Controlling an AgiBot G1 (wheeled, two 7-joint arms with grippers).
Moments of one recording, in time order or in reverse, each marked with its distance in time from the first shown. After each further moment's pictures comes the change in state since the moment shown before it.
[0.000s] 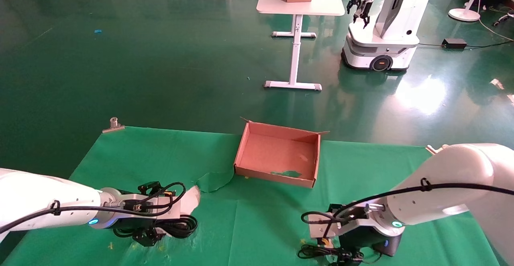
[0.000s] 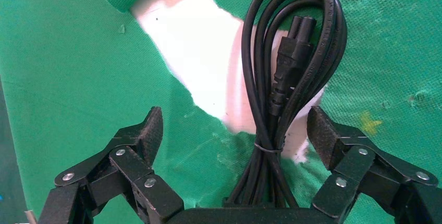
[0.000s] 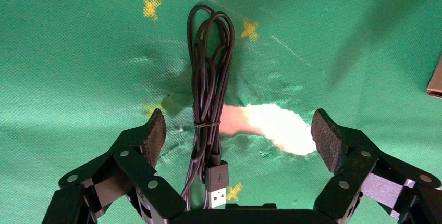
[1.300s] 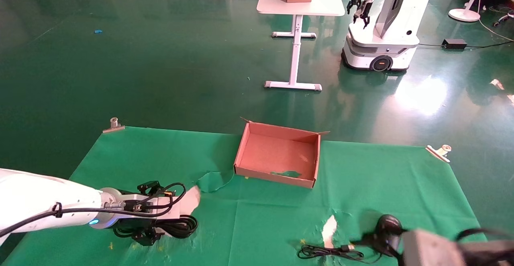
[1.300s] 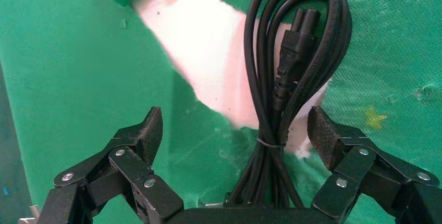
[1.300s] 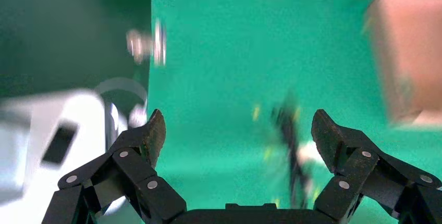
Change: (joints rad) left arm 0.007 -0.007 0.001 -0.030 0.010 0.007 -0.023; right arm -0.308 0.597 0.346 0.561 0.721 -0.158 0.072
